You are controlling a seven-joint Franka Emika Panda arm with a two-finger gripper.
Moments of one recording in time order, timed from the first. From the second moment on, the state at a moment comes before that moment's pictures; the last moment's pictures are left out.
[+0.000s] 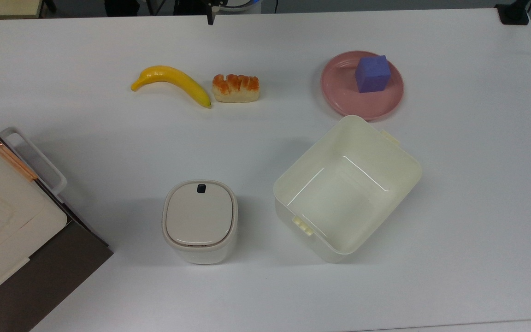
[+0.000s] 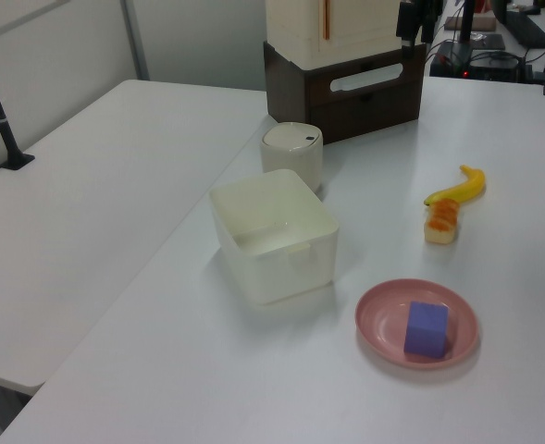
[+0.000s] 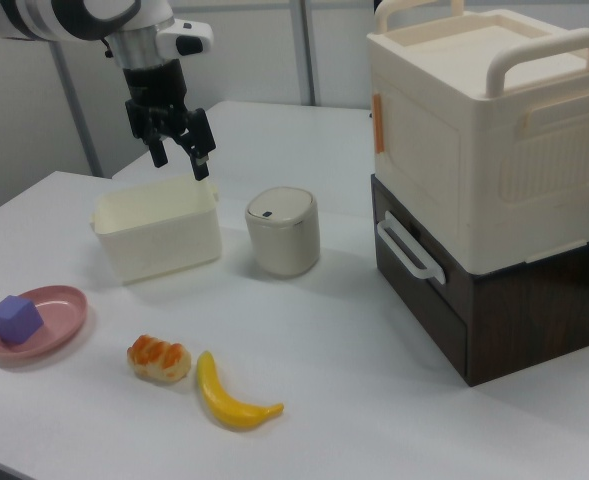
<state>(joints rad) -0.10 0.04 0.05 -1.50 -0.03 1.58 0.12</state>
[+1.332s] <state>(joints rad) -0.06 0.12 0.42 -1.71 -0.11 1.58 0.13</state>
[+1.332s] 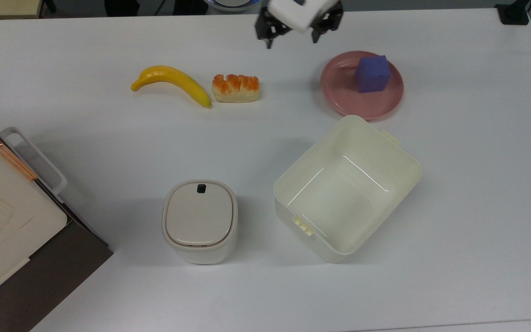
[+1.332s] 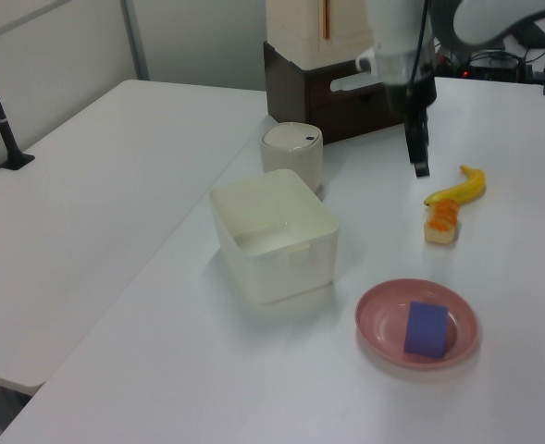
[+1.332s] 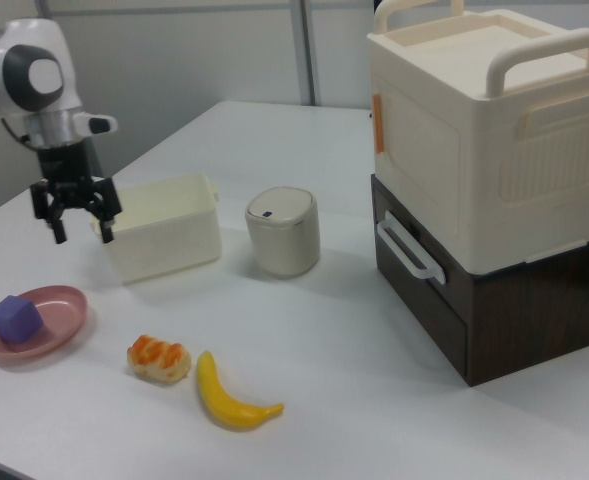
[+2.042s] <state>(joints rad) 0.14 0.22 0.59 -1.75 -0.20 1.58 0.44</state>
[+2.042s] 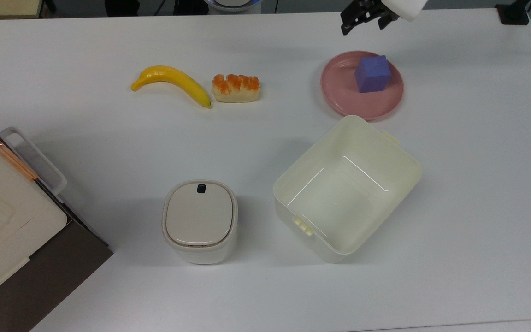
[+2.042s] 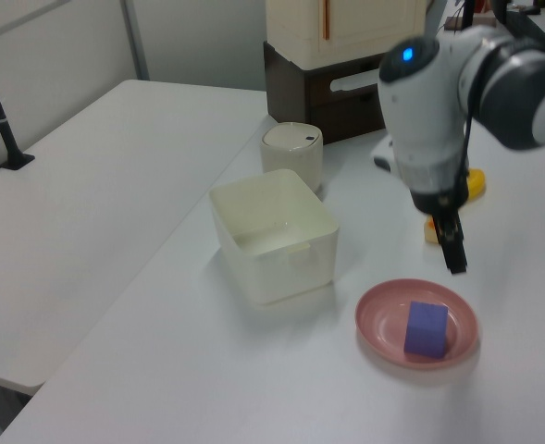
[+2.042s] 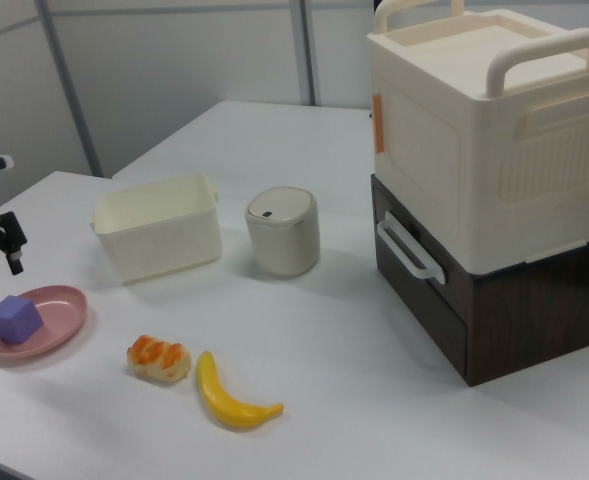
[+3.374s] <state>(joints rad) 0.23 0.48 0.59 -1.68 -0.40 1.67 0.70</state>
